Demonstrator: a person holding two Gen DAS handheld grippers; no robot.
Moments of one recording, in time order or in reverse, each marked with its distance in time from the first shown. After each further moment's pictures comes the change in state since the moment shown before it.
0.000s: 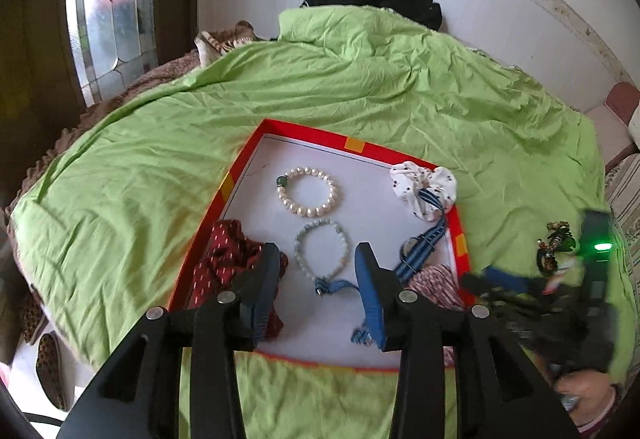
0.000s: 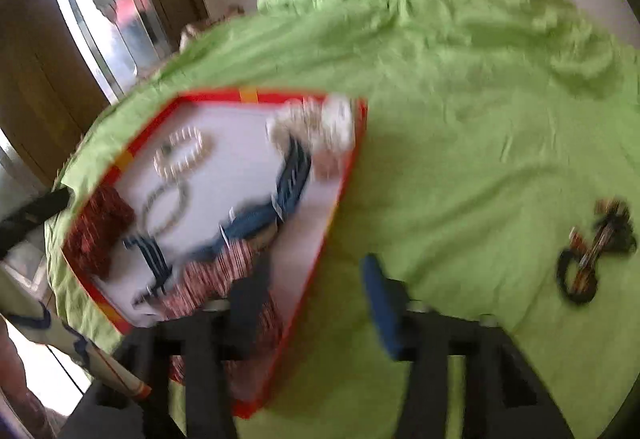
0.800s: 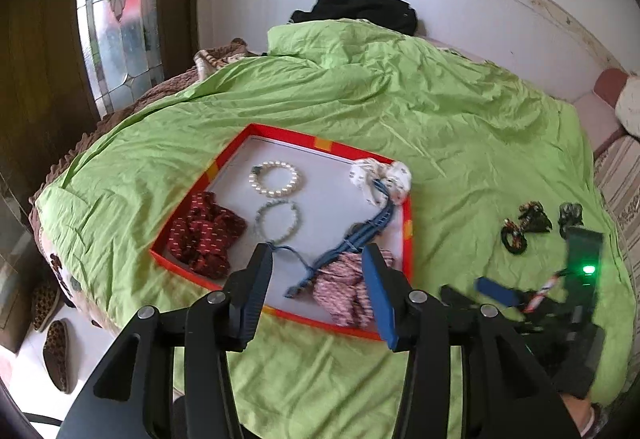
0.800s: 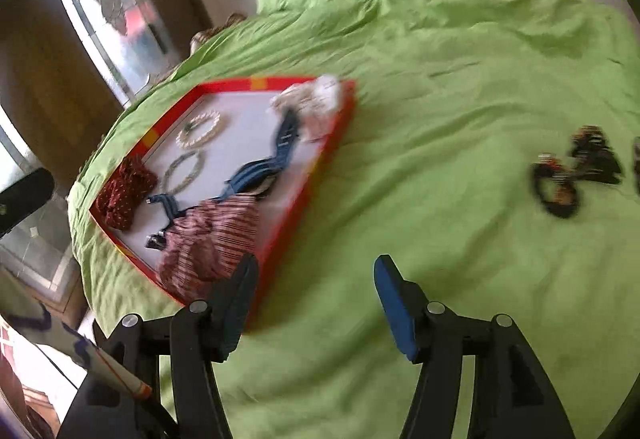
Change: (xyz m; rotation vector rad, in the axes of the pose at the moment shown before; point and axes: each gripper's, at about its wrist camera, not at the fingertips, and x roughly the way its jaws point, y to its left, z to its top) left arm -0.061 -0.072 -0.035 0.038 -0.032 0.039; right arm -0.073 -0.035 -0.060 0.036 -0.107 0.007
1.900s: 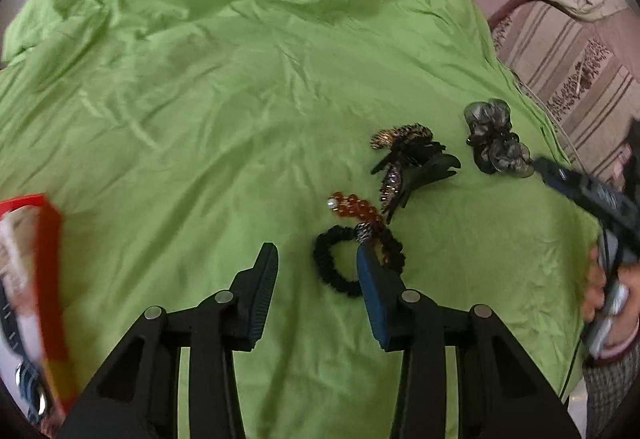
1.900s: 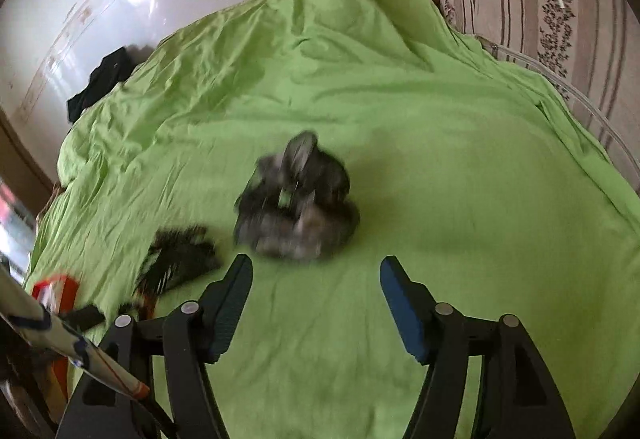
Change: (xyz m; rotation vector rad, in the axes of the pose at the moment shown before) left arm 0.208 -0.269 0.012 0.381 0.302 -0.474; right arm -0.093 -0.359 0.015 0.492 -0.179 -0.335
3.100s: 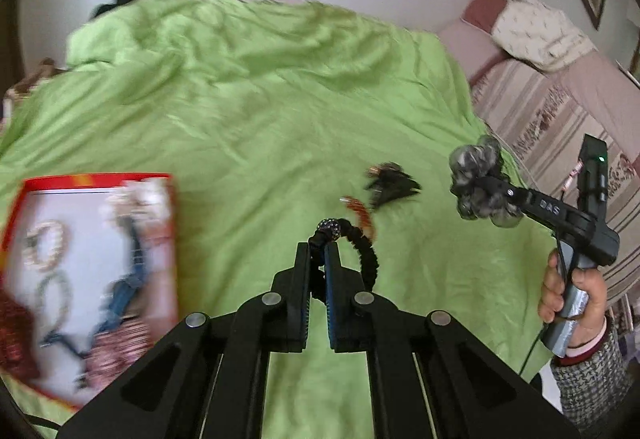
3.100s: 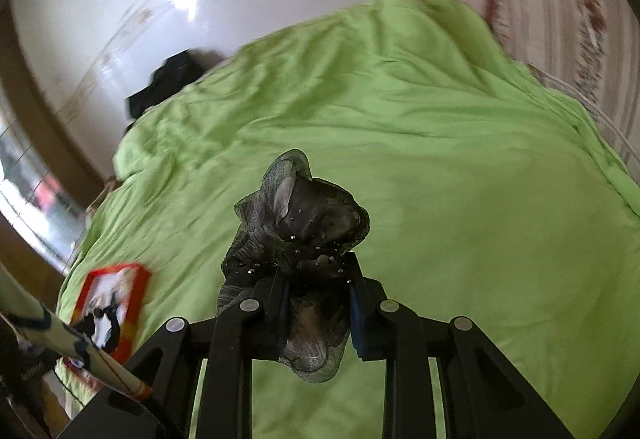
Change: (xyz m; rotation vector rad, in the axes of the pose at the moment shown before) left arm -0.177 0.033 -0.059 -0.082 -0.200 0.043; right arm -0.076 0.095 -0.032 -0.092 -0.033 0.208
